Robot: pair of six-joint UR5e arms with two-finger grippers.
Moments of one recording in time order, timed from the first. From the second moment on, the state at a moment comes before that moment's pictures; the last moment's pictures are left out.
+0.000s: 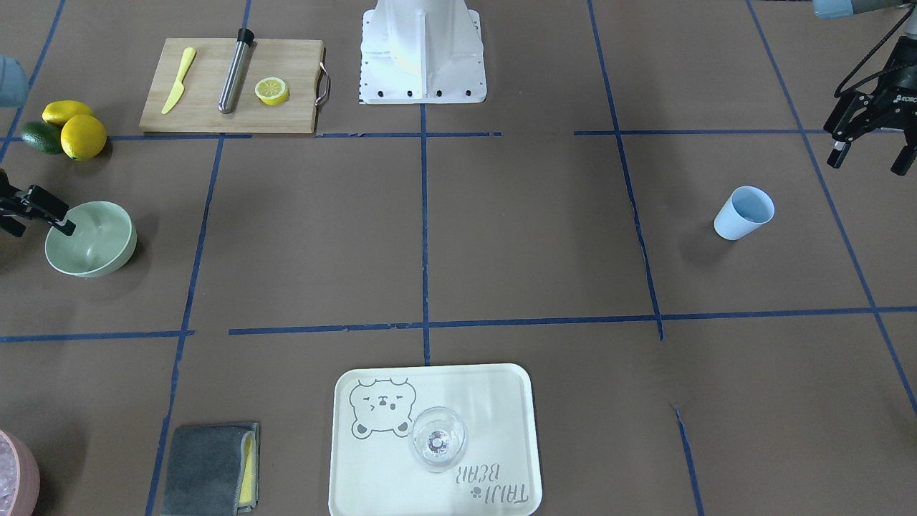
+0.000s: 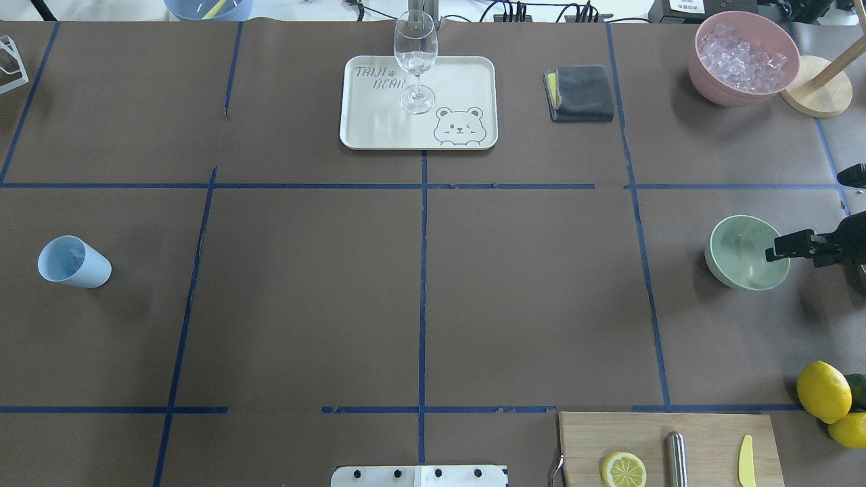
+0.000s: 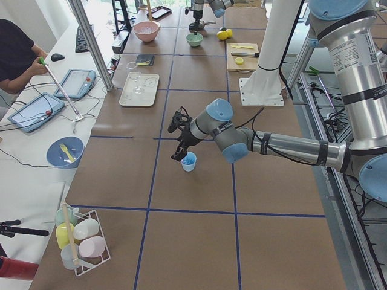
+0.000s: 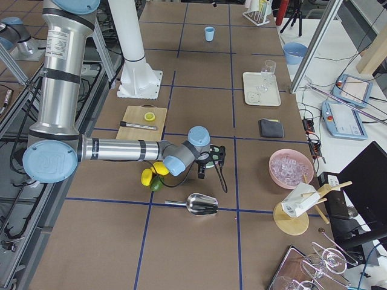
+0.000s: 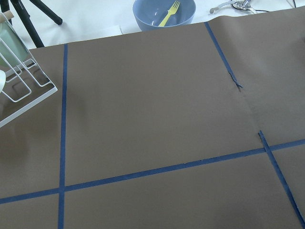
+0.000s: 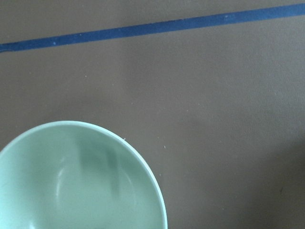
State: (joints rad) left arm -1.13 -1.22 -2.00 -2.46 -1.91 -0.71; right arm 1.02 -1.74 1.63 -0.79 2.23 0.91
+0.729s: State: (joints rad) left arm -1.00 -1.15 -2.00 -2.59 -1.76 -0.77; right arm 1.00 -1.75 1.62 -0.79 2.24 0.91
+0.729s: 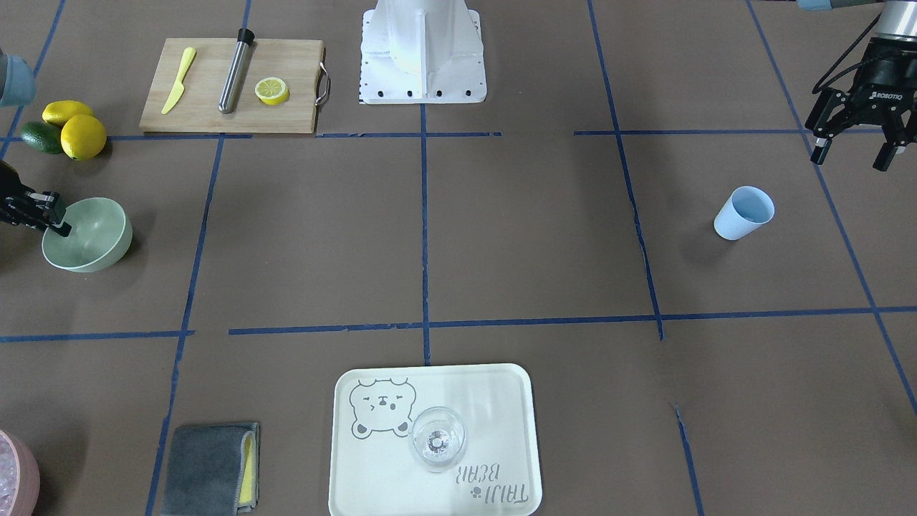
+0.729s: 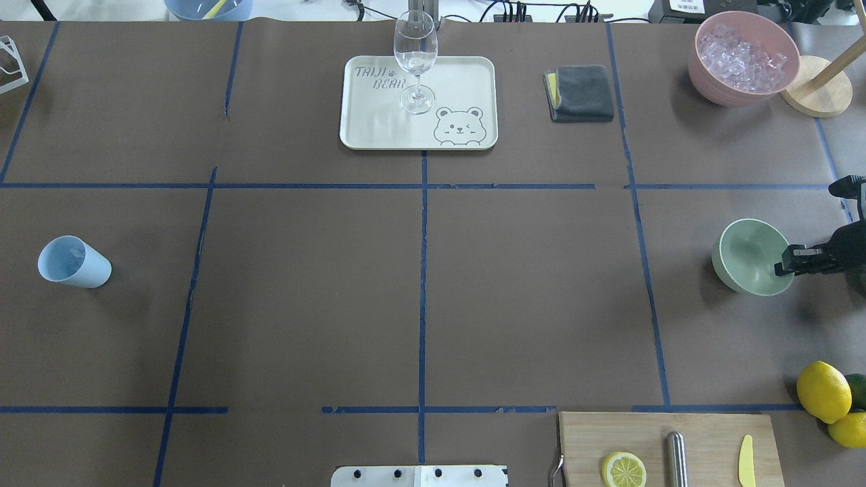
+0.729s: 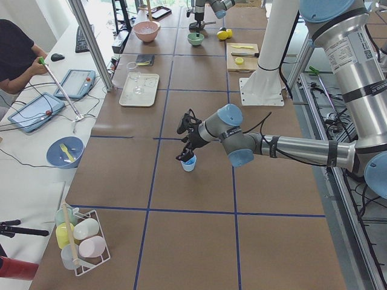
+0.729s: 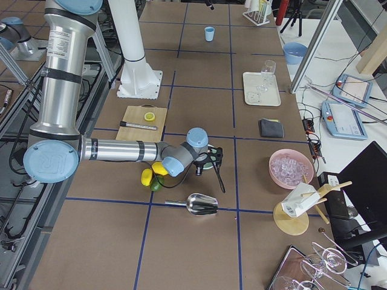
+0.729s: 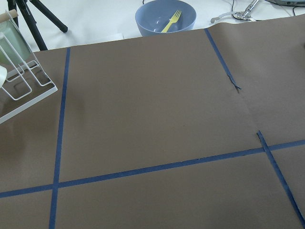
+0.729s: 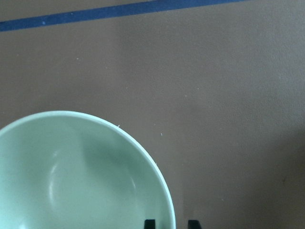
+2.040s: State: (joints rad) left arm -0.39 -1.01 -1.91 -2.83 -1.10 -1.24; right arm 0.86 -1.37 1.72 -0.82 2.35 1.50
